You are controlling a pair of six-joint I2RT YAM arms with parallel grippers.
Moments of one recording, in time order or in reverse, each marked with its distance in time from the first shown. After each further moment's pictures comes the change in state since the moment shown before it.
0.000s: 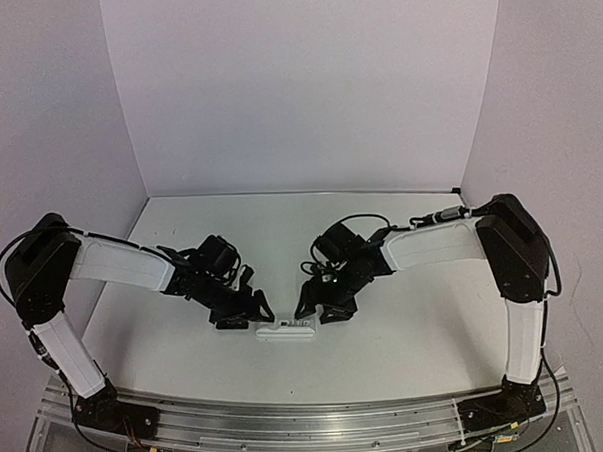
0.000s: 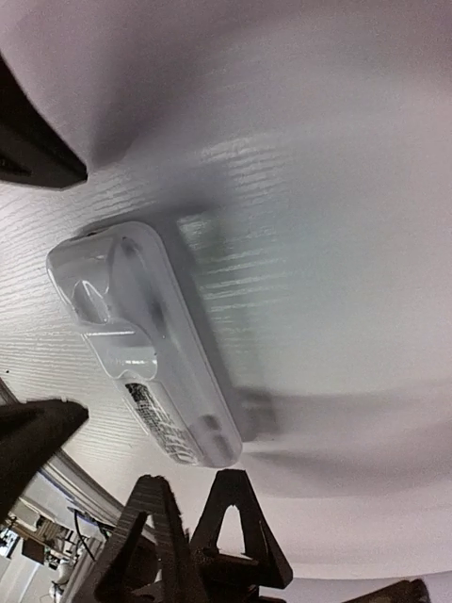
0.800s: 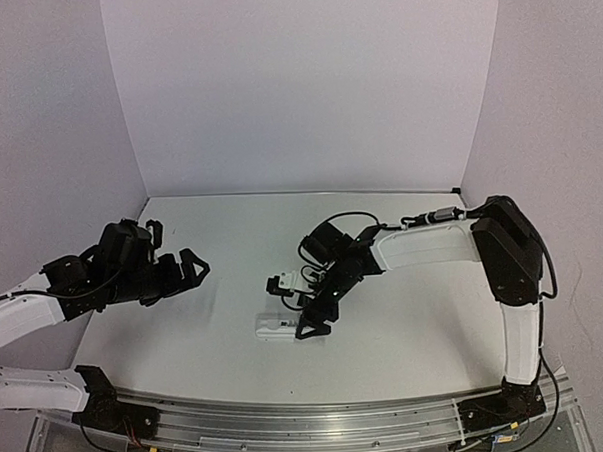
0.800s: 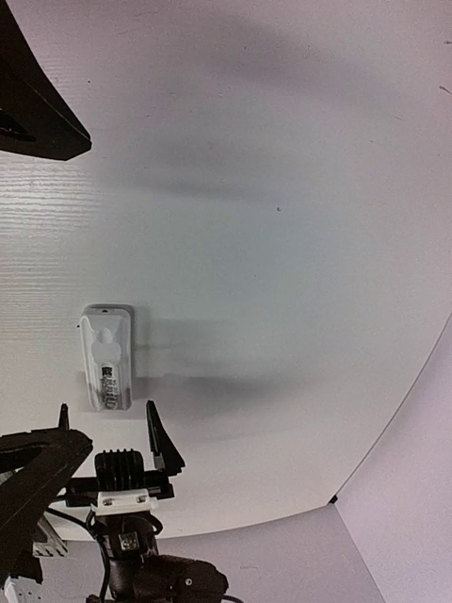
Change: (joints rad) left arm -0.001 -0.783 -0.147 -0.262 -0.560 -0.111; right arm 0.050 0.014 0.087 -0.063 0.005 -1.324
